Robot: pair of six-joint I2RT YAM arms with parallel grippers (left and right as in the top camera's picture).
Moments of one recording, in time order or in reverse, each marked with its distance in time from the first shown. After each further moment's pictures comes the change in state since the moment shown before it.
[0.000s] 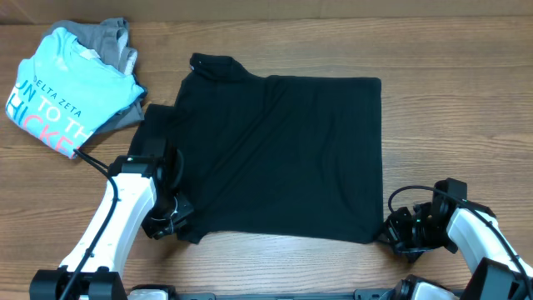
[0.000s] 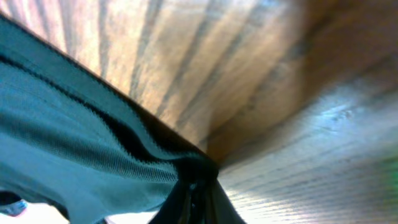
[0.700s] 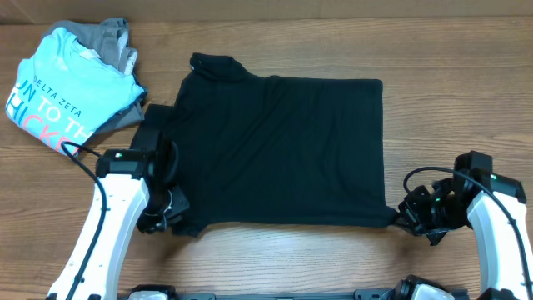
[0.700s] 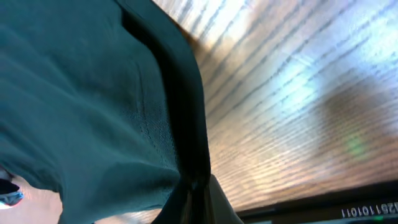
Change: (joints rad) left arm 0.000 -0.073 0.128 -0.131 0.000 0.085; right arm 0.000 -0.076 0.309 -0.336 0.073 -0.079
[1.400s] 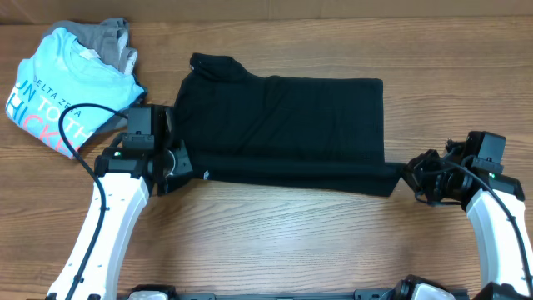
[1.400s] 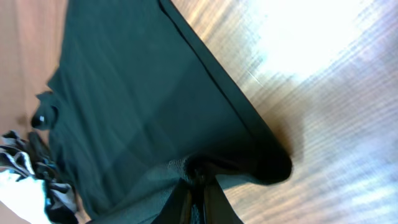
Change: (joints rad) left arm -0.003 0.013 0.016 0.499 -0.002 0.253; right arm 0.006 0.034 0.000 0.523 -0.098 0.131
